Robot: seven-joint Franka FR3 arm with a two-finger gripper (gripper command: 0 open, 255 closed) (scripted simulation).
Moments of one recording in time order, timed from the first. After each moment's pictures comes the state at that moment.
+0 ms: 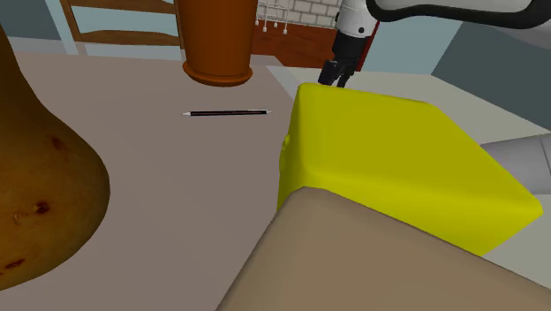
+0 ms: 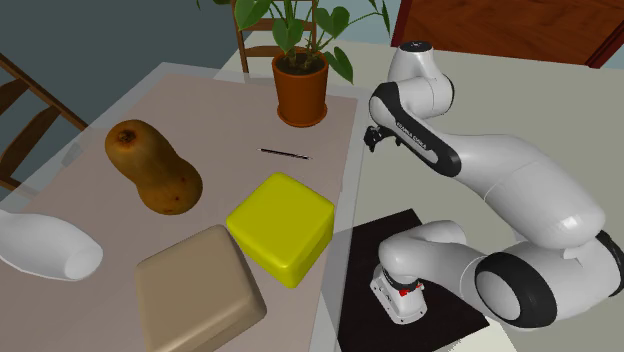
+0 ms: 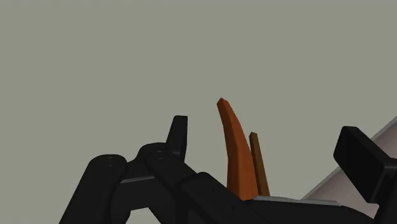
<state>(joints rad) 0.00 -0.79 -0.04 -2.41 -0.08 1.66 0.04</state>
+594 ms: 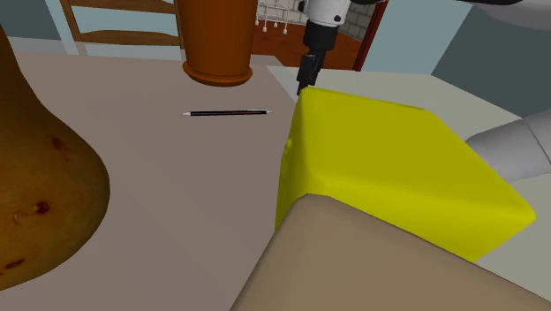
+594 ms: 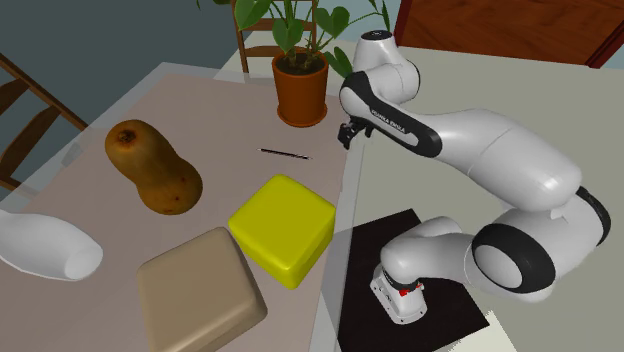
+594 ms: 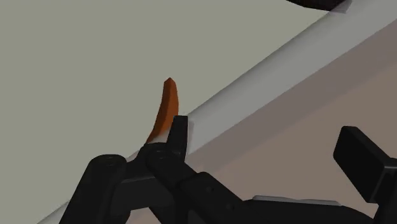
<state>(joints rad) 0.15 -0.62 0.01 -2.26 -0.02 1.65 -0.13</state>
